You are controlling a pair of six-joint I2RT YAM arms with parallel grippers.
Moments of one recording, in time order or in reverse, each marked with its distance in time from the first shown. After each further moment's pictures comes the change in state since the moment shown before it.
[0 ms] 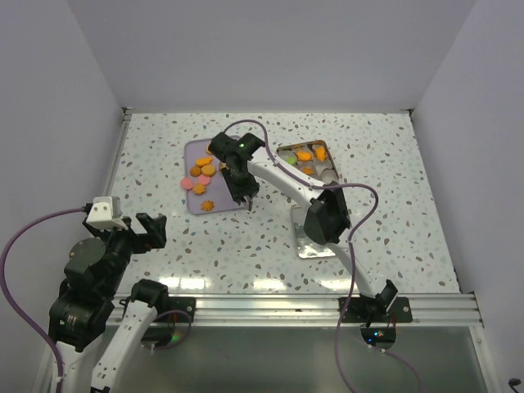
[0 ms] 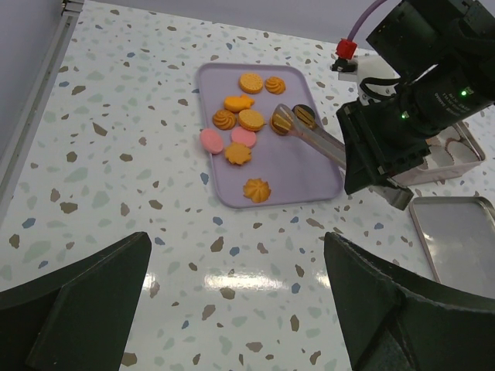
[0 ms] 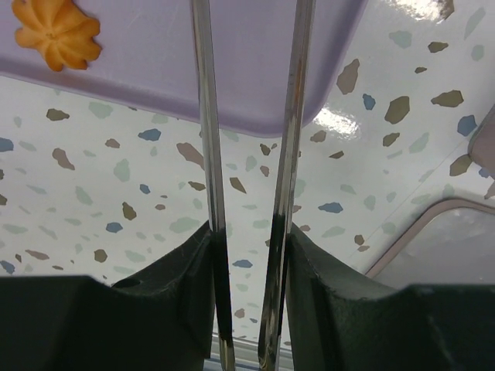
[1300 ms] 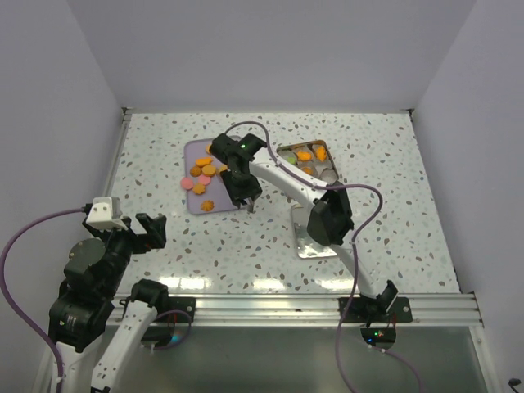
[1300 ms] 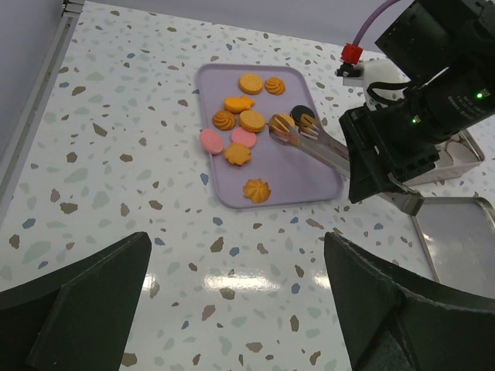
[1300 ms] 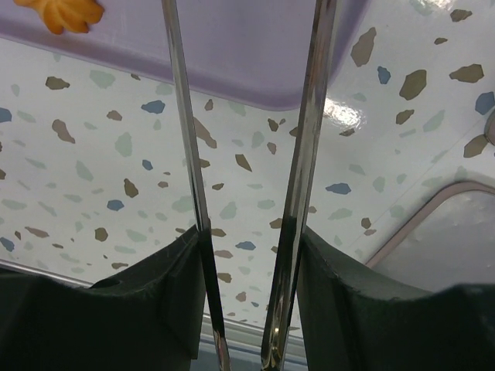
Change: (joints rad) left arm 0.000 -0.003 0.000 0.000 0.000 0.000; right arm 0.003 -0.071 -0.072 0.001 -0.031 -0.002
